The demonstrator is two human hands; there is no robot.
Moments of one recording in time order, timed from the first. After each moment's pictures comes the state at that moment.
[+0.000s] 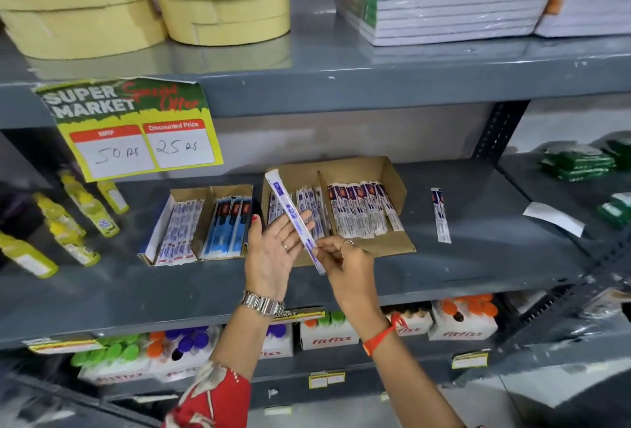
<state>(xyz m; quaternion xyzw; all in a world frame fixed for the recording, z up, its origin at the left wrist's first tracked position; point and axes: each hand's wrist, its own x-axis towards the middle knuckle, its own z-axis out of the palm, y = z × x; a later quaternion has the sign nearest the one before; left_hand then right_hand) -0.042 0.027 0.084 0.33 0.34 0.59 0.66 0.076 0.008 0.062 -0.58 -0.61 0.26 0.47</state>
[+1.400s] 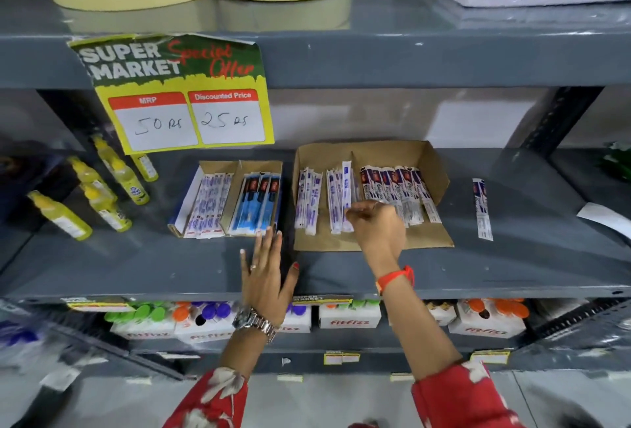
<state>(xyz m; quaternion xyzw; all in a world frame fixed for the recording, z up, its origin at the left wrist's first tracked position) -0.108 0.014 -0.027 0.68 0.68 0.26 0.04 0.061 0.071 0.062 -0.75 -0.48 0.26 0.37</state>
